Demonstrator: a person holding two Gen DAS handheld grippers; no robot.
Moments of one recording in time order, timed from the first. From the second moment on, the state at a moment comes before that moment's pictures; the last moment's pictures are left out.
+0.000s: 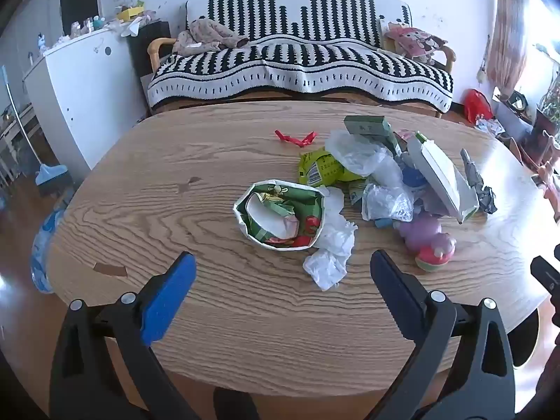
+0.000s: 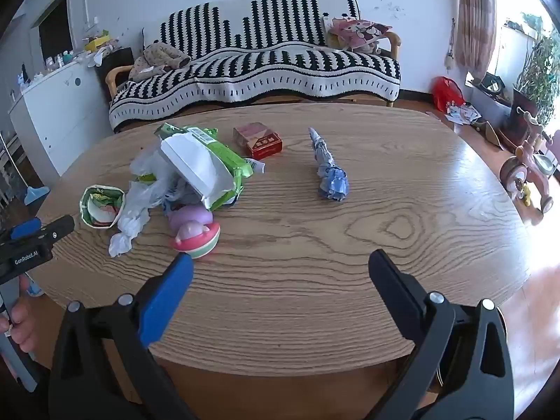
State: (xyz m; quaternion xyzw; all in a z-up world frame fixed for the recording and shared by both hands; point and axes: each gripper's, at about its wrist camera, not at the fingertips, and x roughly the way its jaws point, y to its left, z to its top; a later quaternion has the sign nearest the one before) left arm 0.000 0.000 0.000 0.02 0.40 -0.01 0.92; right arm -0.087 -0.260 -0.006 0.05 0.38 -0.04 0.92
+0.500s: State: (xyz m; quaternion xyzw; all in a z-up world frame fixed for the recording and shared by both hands) left arm 0.000 -0.002 -0.001 0.02 0.40 -0.02 0.92; right arm -0.088 -0.267 -0.006 0.06 0.38 -0.04 0.92
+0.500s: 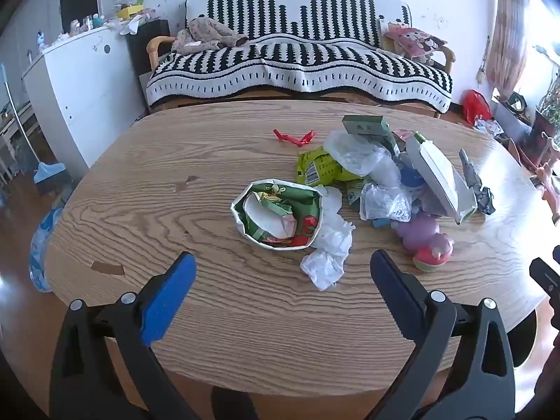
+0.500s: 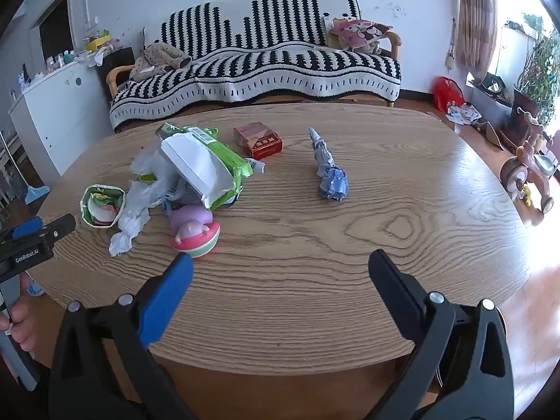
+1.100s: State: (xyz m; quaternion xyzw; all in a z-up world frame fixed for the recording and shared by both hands) left arm -0.001 -0.003 -0.002 0.02 0.40 -0.02 0.92; right arm -0.090 -0.260 -0.006 0.06 0.38 -0.04 0.92
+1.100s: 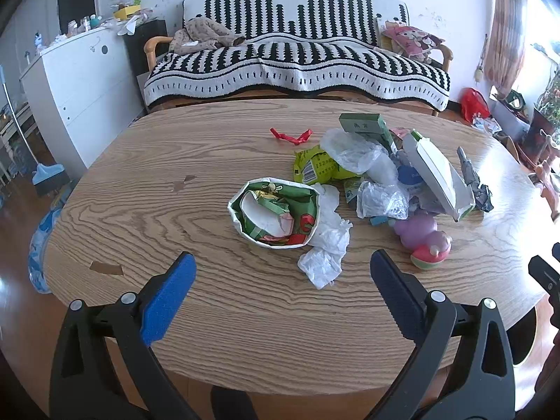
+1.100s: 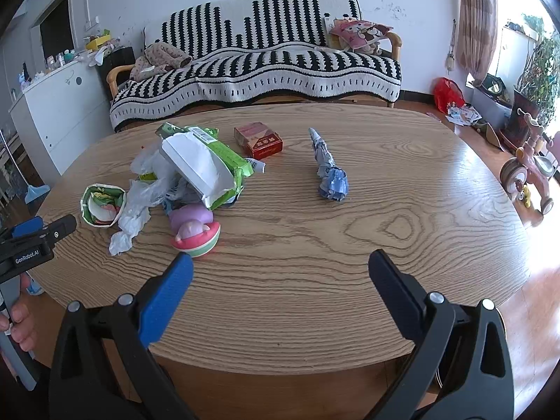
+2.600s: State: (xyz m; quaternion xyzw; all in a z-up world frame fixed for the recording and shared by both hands) left arm -0.002 -0.007 -0.007 0.03 0.41 -0.02 0.91; right arm -0.090 -0.257 -0.007 0.06 0.38 -0.03 0.92
